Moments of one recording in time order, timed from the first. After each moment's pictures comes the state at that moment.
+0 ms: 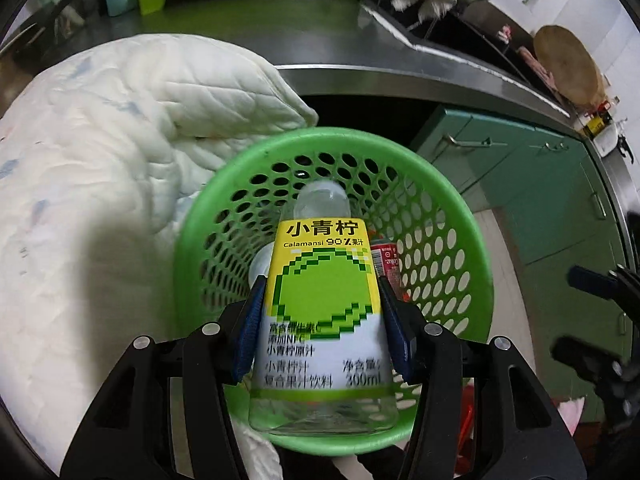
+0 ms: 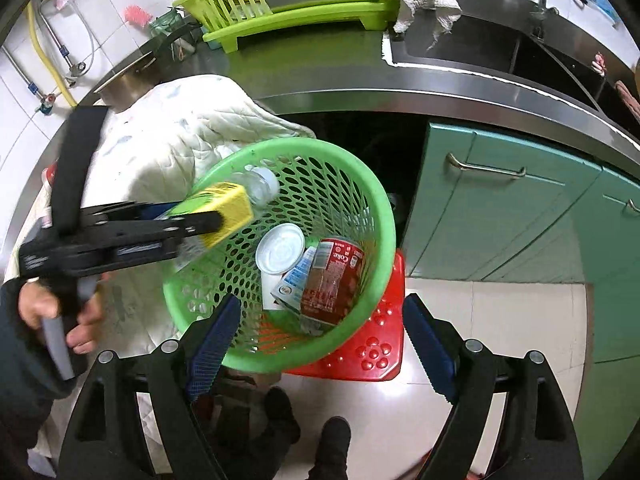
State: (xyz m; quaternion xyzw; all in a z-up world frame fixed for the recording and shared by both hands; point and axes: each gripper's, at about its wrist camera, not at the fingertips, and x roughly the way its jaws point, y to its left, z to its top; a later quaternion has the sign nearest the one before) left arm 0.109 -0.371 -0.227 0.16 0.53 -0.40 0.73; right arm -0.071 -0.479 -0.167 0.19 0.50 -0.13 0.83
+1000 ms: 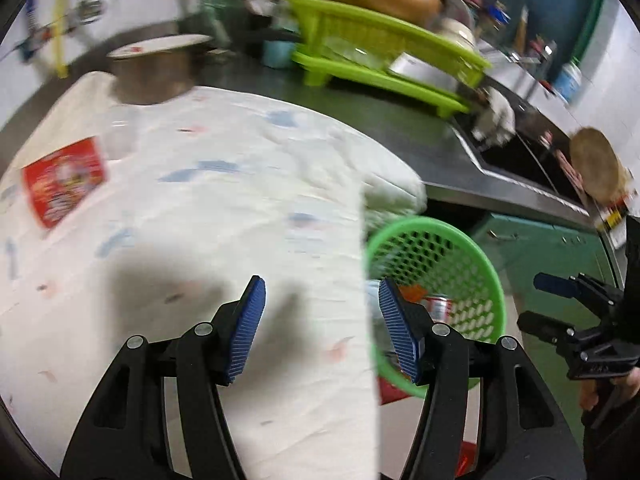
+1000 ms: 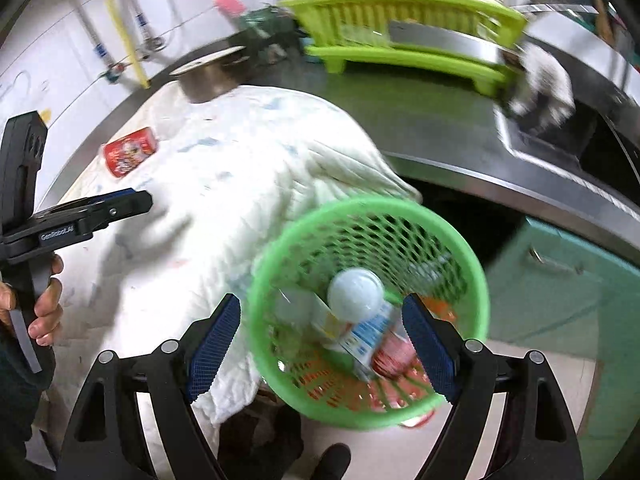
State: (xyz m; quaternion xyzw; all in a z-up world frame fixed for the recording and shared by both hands) left arm 0.149 -0.189 -0.114 0.05 0.46 -0.30 0.83; right arm 0.012 -0.407 -0.123 0.12 0.48 -0.02 0.87
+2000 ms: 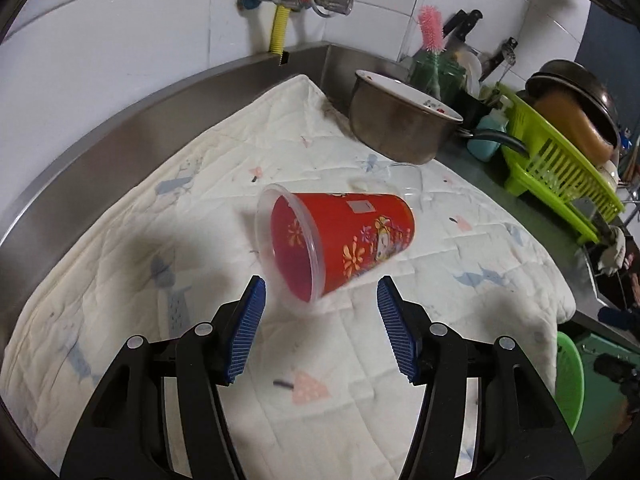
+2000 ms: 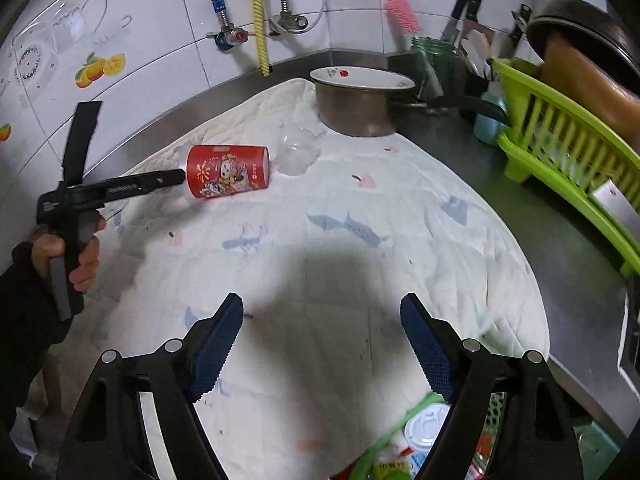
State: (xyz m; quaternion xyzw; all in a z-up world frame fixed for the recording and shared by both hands) left arm 0.298 0.004 -0.126 -0.04 0.43 -0.13 0.90; right arm 0.187 -0.271 -0.093 0.01 0.44 0.14 0.89
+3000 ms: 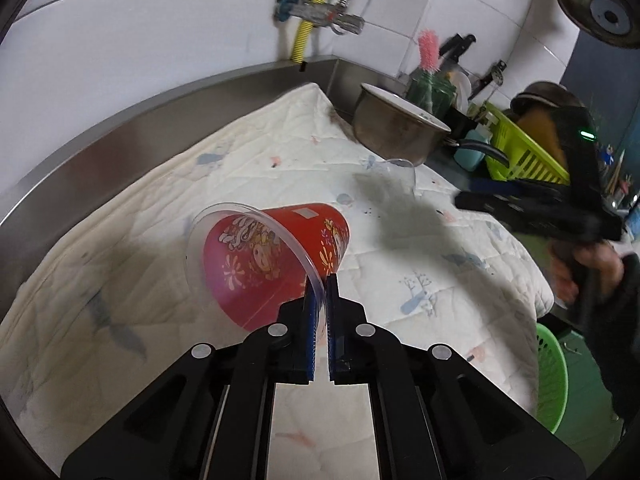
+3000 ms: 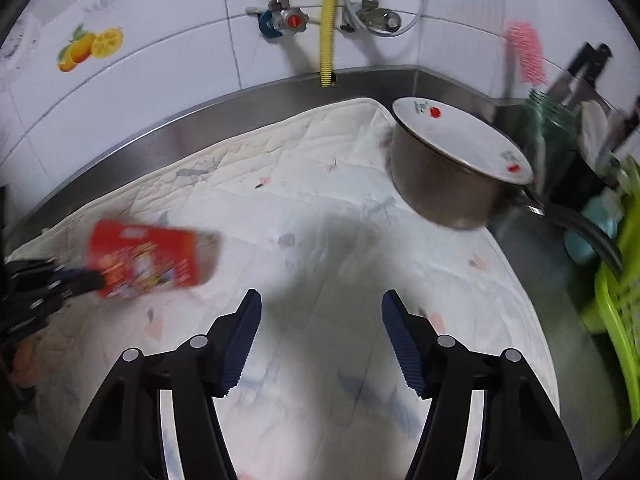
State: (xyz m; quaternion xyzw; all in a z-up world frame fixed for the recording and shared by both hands) left arm 0.236 0.052 -0.119 -0.09 0.40 -0.13 0.90; right arm 0.356 -0.198 -0.108 -0.08 0.43 0.24 0.87
